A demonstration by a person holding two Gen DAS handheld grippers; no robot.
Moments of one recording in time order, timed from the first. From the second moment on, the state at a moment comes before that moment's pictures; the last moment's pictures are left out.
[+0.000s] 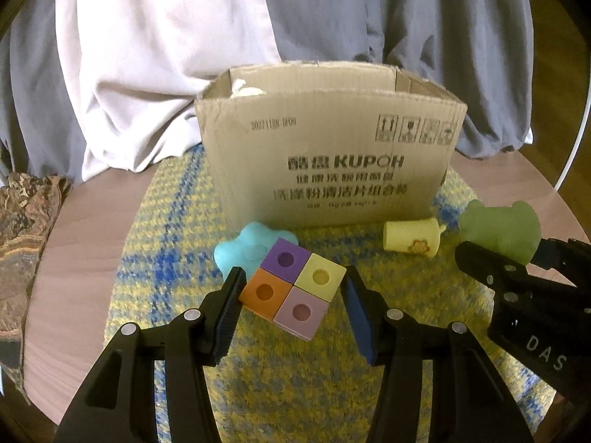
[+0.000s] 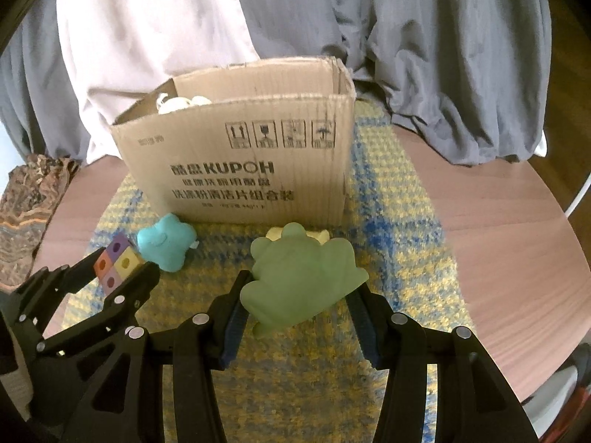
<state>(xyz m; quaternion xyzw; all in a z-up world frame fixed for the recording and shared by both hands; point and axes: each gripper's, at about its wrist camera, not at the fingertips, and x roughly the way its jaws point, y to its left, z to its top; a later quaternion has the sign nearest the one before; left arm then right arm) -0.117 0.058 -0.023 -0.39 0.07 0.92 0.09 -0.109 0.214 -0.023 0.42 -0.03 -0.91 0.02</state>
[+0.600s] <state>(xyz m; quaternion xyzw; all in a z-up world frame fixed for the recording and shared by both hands) -0.135 0.064 0.028 -0.35 0.06 0.93 0.10 -0.114 0.216 0.034 0.38 -0.02 -0.92 0.01</state>
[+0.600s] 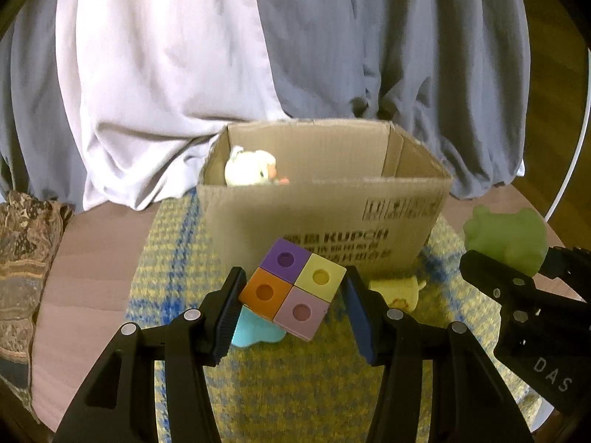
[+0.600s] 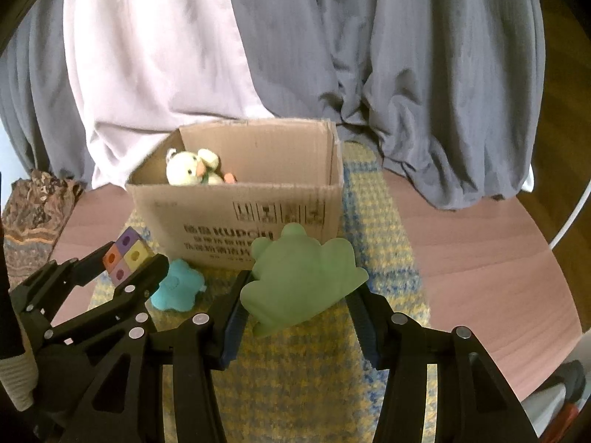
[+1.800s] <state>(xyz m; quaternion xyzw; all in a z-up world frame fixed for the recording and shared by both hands) -0.211 0.068 0.100 -0.30 0.05 0.95 0.10 -0.195 0.220 0.108 0.35 -0.01 -0.94 0.00</state>
